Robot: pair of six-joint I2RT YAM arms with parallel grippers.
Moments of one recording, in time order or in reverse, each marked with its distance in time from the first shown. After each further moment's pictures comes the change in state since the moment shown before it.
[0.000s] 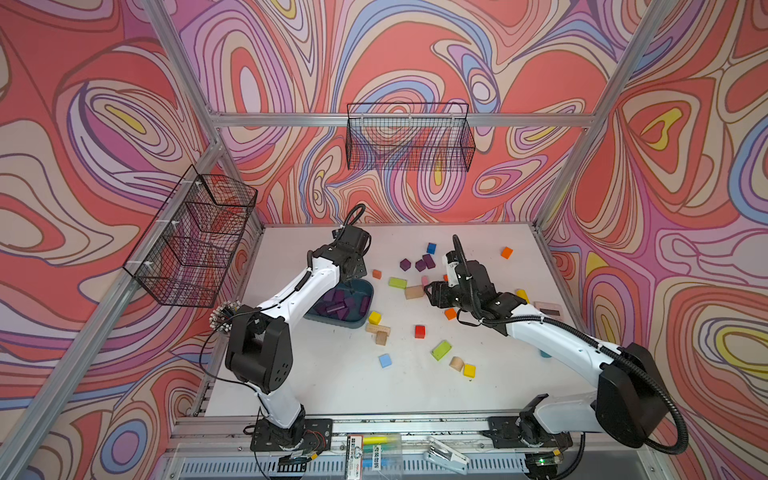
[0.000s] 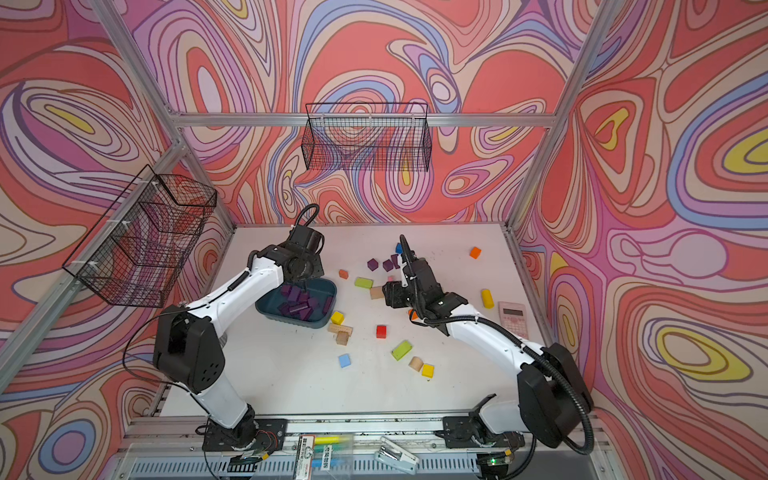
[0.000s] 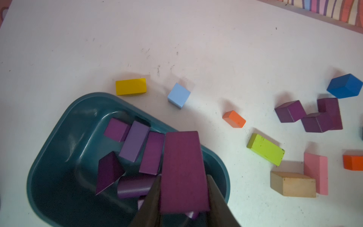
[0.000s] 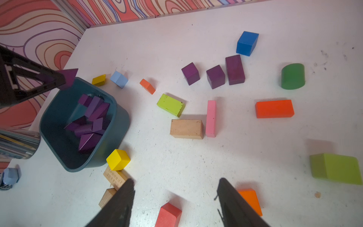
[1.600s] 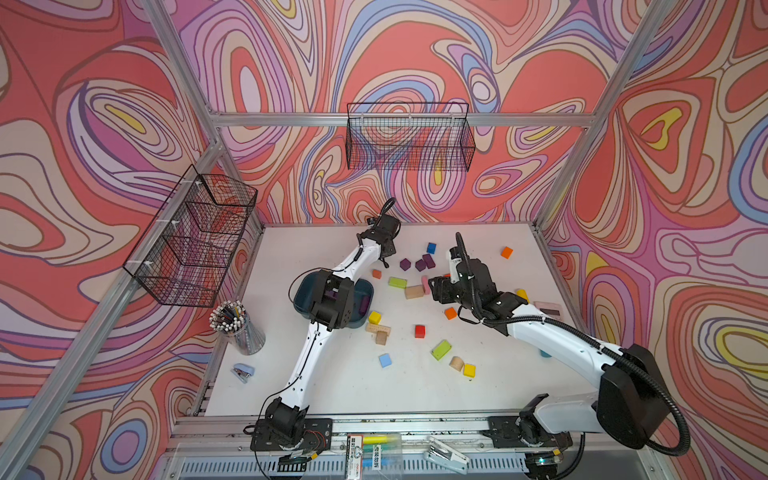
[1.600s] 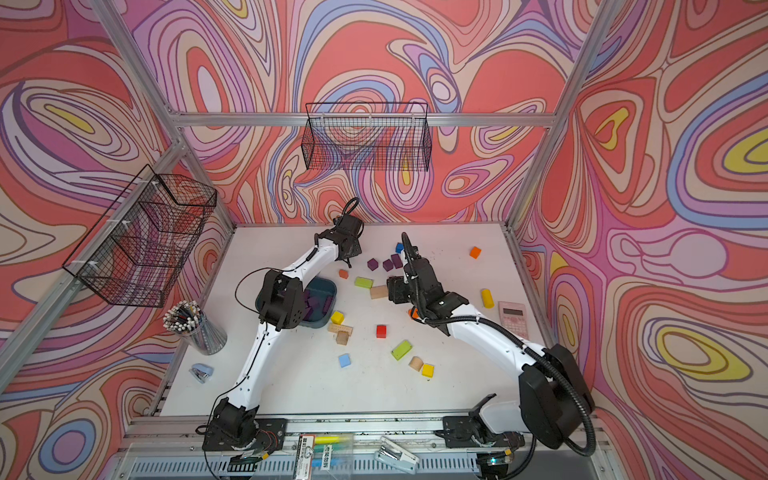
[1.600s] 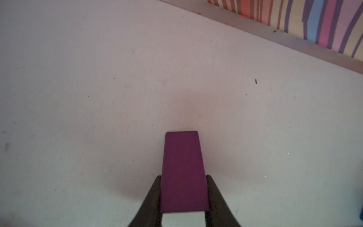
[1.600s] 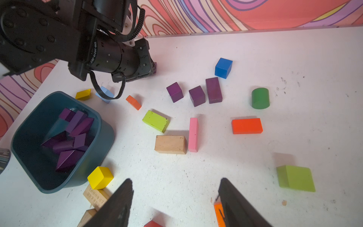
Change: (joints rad) left arm -0.015 0.950 0.977 0.027 0.009 -0.018; right arm 0.000 -0.009 0.002 0.039 0.126 -0.053
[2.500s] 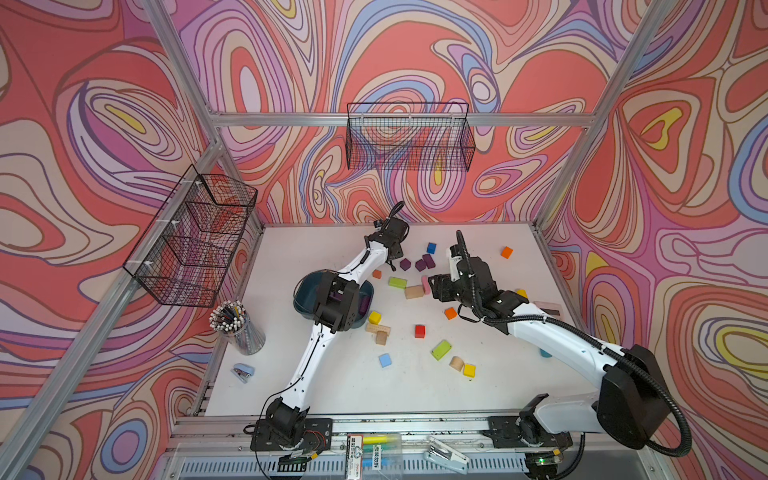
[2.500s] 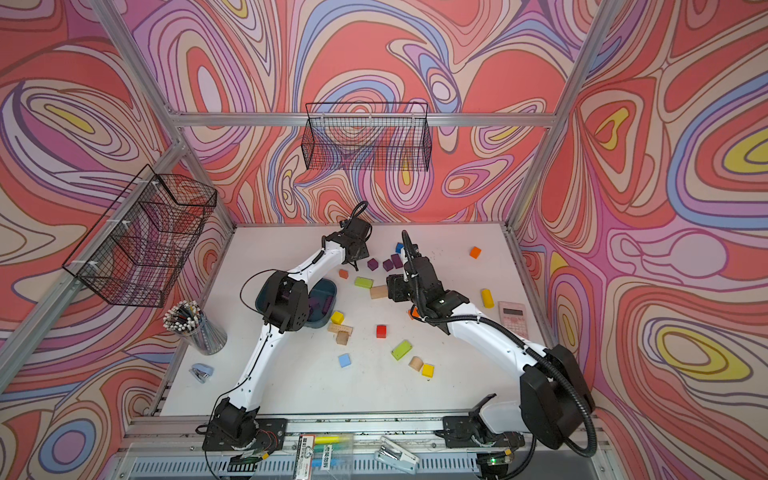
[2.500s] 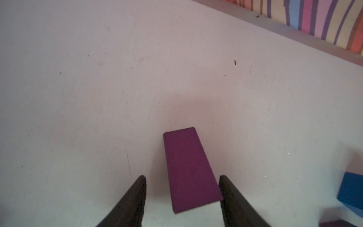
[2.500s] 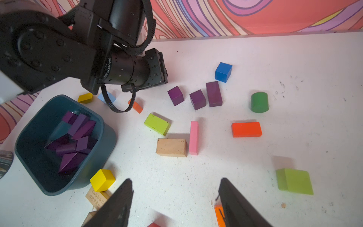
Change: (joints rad) left arm -0.052 0.019 0.028 -0.005 -0.018 -0.060; right arm 0.000 -0.001 0.015 -0.009 0.002 -0.001
